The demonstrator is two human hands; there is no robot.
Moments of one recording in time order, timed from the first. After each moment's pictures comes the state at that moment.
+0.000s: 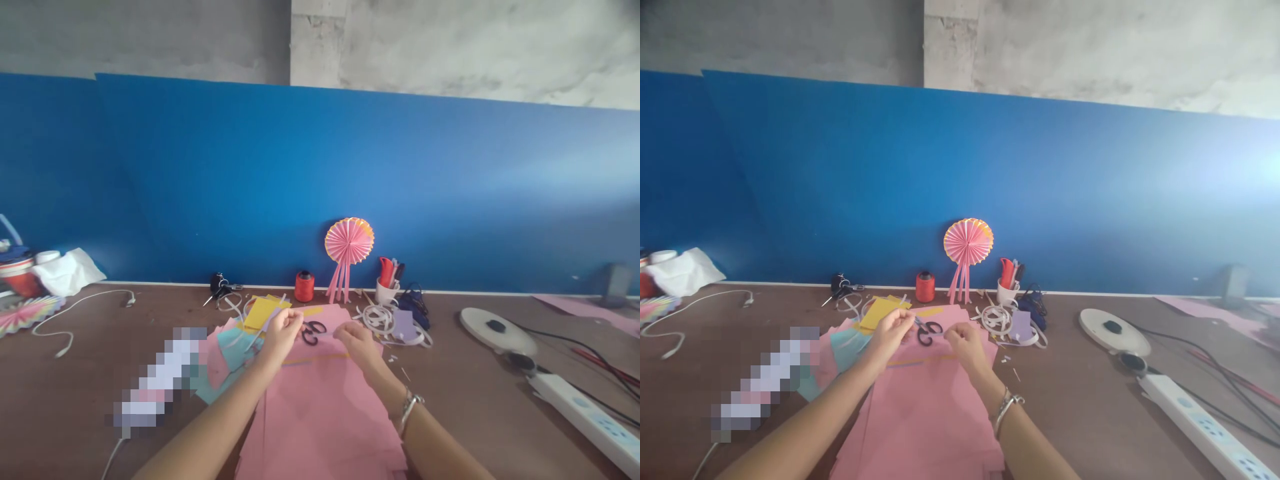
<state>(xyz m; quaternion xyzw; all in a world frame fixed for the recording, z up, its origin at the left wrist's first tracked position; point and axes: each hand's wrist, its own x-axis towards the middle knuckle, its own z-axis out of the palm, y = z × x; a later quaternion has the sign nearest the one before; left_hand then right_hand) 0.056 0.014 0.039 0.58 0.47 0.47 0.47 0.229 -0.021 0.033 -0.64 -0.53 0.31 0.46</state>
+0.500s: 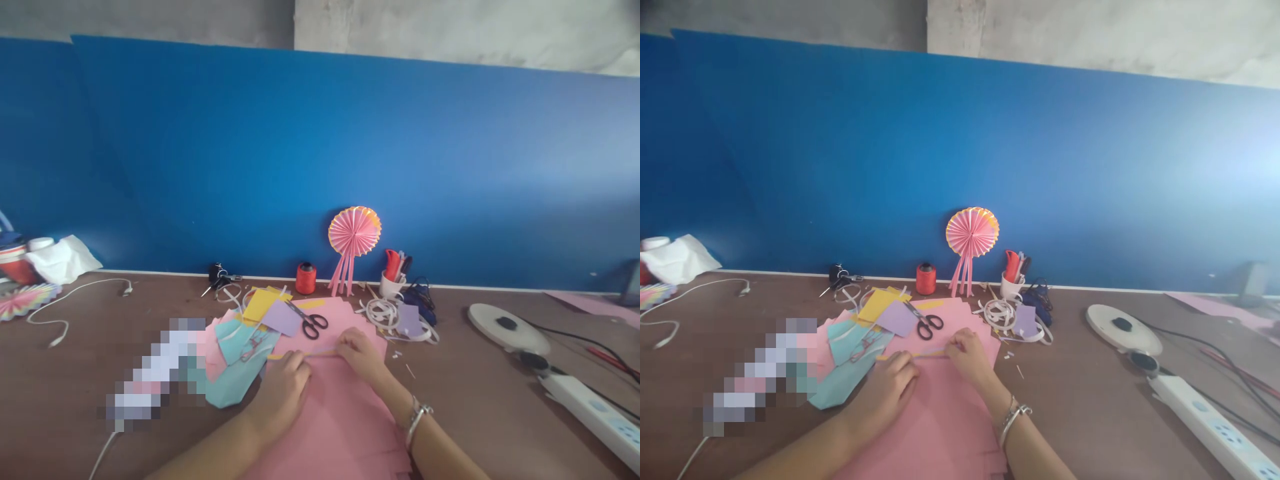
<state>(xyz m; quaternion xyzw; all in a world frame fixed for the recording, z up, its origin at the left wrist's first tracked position) 0.041 -0.049 0.007 0.88 0.42 0.17 0.13 0.246 -0.017 -0.010 -0.62 -0.67 0.22 0.34</state>
